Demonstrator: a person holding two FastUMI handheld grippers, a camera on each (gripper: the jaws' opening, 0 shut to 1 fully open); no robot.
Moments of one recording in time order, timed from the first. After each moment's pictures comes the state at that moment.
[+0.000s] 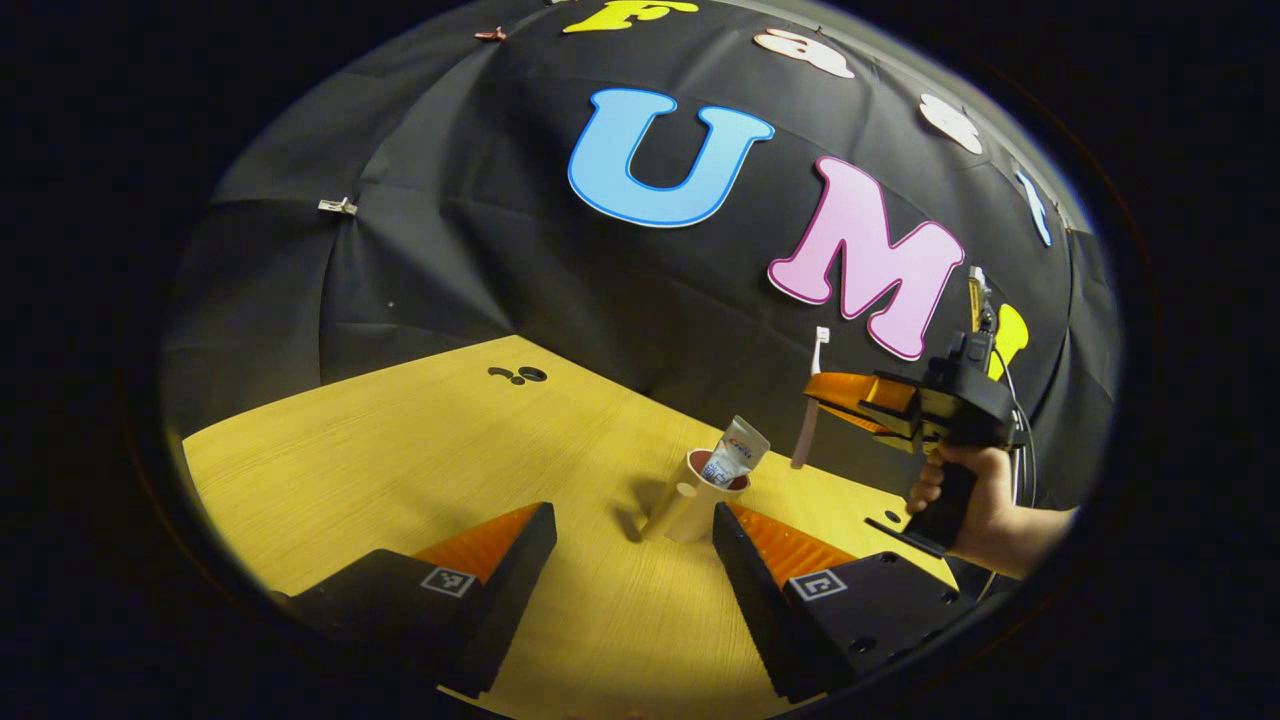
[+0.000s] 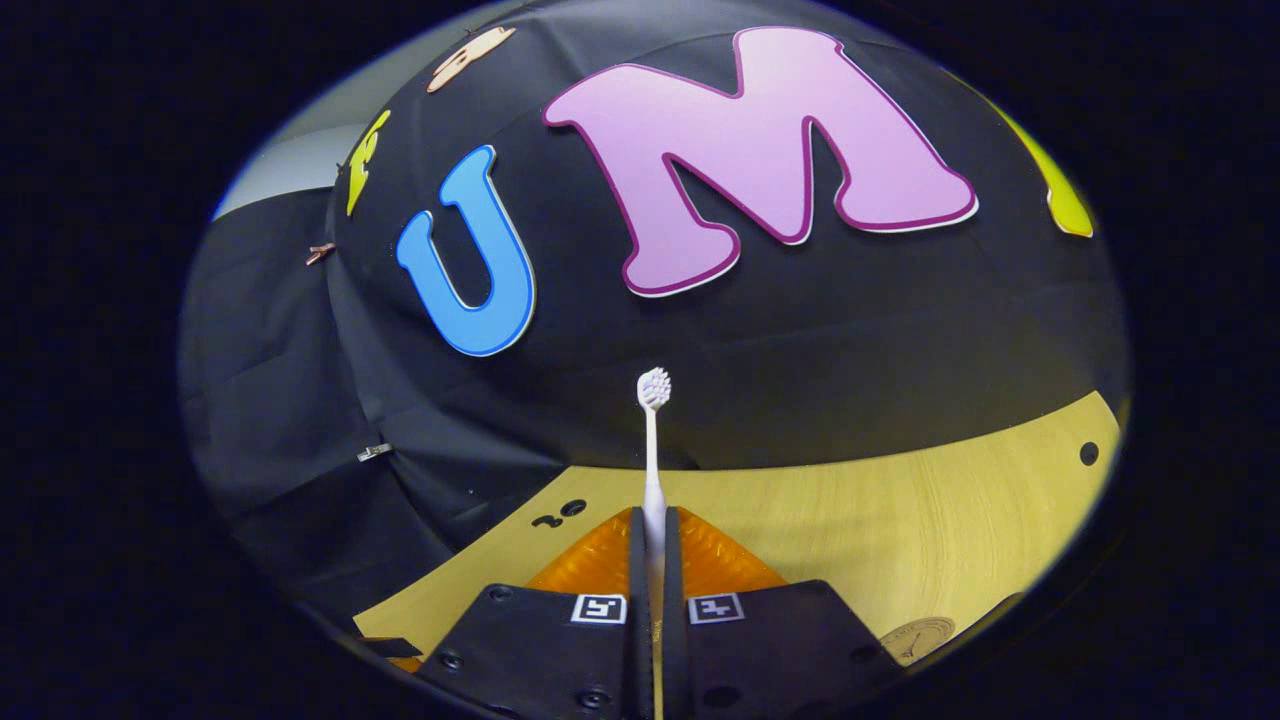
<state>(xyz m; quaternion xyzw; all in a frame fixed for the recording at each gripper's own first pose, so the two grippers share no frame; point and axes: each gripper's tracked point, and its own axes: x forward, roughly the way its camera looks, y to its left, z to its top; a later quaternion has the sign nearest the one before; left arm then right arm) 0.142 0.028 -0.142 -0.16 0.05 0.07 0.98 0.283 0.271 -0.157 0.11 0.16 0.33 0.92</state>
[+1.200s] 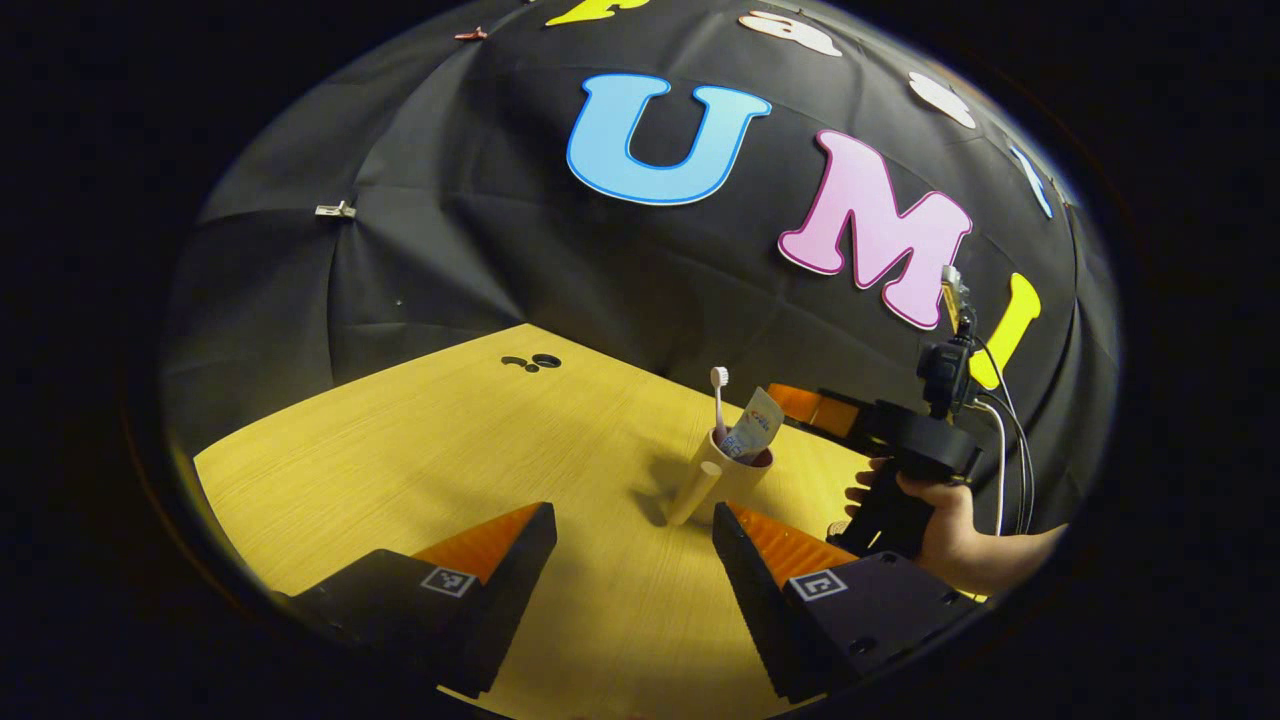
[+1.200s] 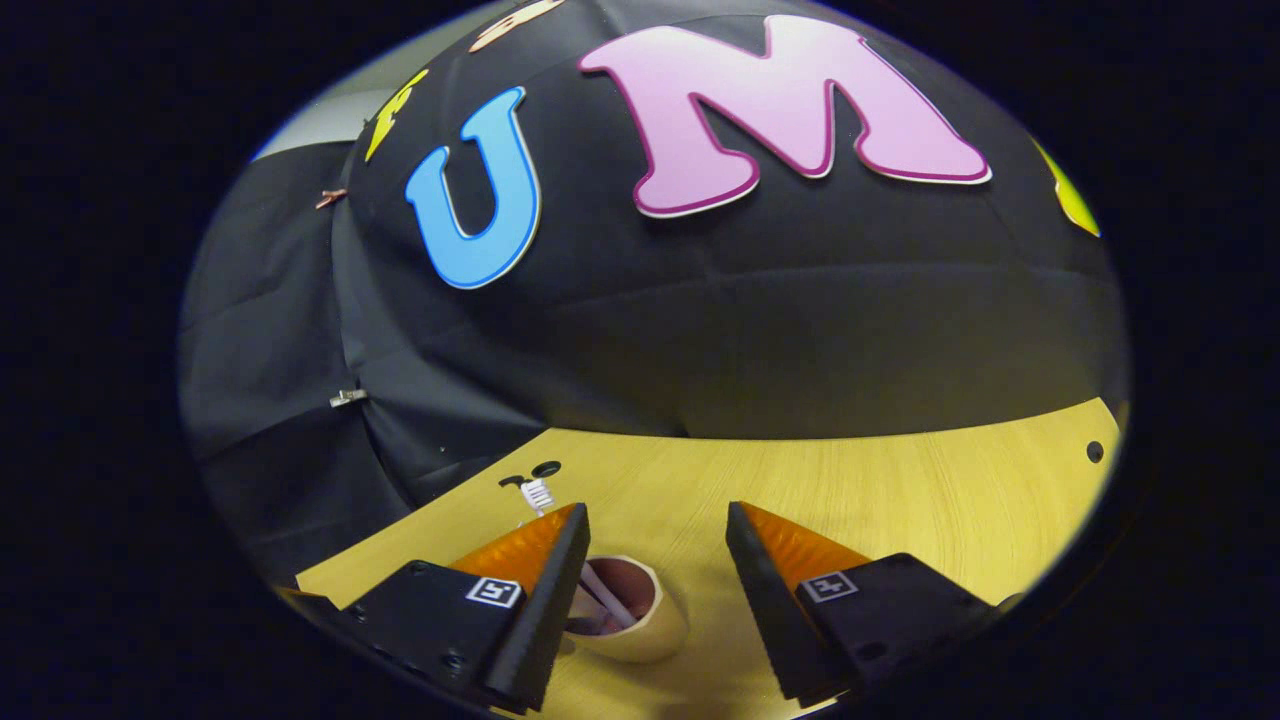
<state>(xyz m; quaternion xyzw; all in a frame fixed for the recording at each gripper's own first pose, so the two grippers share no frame) 0.146 0.030 -0.163 -0.13 0.09 0.07 0.98 0.276 0.263 -0.219 0.06 0.17 0.32 0.93</state>
